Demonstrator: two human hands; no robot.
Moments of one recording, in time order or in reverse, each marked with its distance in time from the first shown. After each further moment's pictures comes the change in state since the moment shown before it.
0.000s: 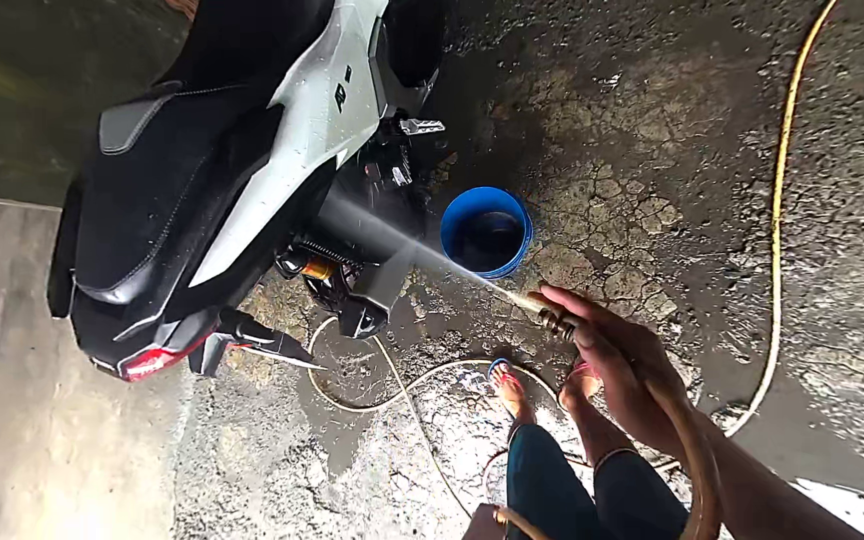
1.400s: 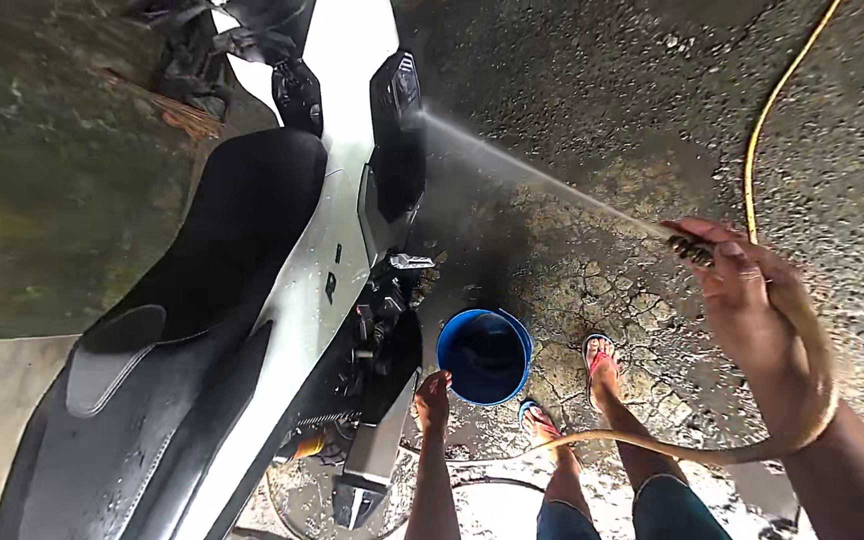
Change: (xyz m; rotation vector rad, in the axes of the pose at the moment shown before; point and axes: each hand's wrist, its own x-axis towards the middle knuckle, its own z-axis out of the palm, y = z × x) left_hand 0.039 0.402 -0.407 -0.484 0.874 0.535; right_hand 0.290 0.053 -0.203 -0.147 0.477 -0.076
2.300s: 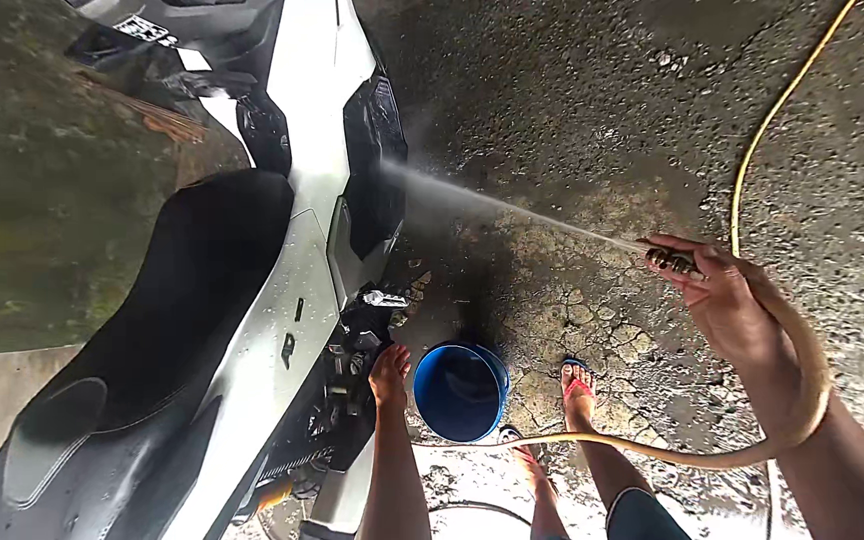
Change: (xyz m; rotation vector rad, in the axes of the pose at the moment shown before) left_hand 0.090 0.156 0.031 -0.516 0.223 -0.157; right_hand 0.131 0.057 -0.057 0.123 -0.095 0.211
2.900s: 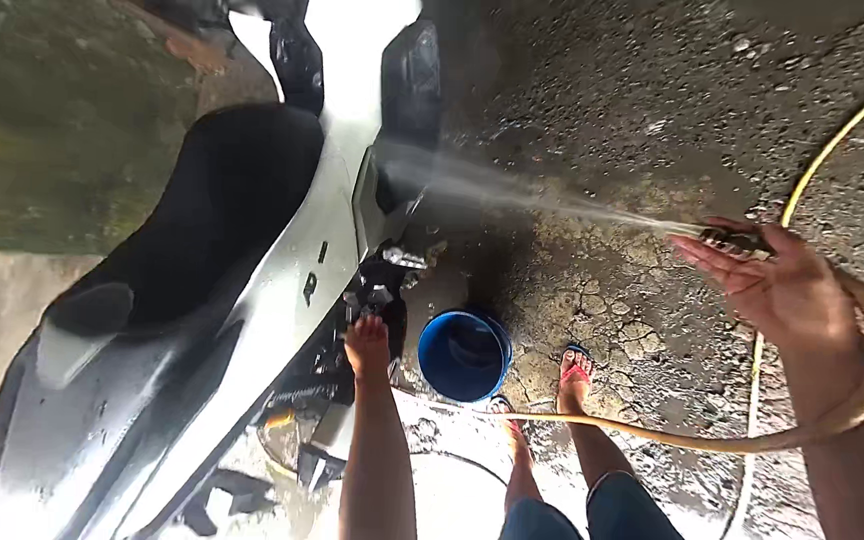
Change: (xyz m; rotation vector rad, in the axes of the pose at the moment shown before) left_hand 0.015 0.009 -0.068 -0.543 0.182 -0.025; right_hand 0.023 0.008 0.005 0.250 -0.037 0.326
